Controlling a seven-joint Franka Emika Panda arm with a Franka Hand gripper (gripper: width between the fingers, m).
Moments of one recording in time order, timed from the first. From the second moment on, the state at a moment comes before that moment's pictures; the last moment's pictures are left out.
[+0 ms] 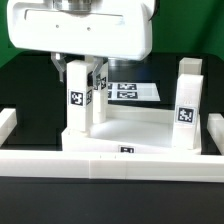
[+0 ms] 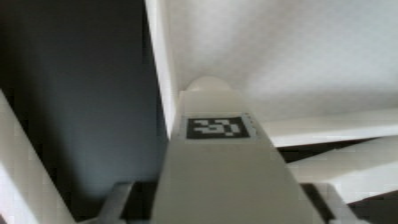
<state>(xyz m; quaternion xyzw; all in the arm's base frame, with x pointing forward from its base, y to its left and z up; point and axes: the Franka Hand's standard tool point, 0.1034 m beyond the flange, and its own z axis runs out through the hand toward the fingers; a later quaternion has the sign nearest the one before) 0.589 -0.088 0.108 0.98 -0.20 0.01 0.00</state>
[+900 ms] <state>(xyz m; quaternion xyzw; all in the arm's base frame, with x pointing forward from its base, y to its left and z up) 0.590 -0.093 0.106 0.82 -0.57 0.00 -0.03</state>
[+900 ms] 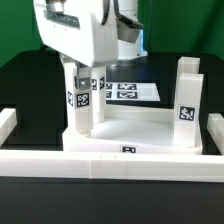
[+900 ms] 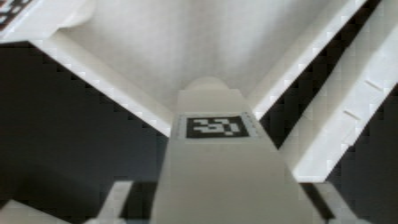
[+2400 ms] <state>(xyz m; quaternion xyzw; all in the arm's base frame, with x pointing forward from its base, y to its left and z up) 0.592 -0.092 0.104 0.83 -0.55 0.00 -0.03</state>
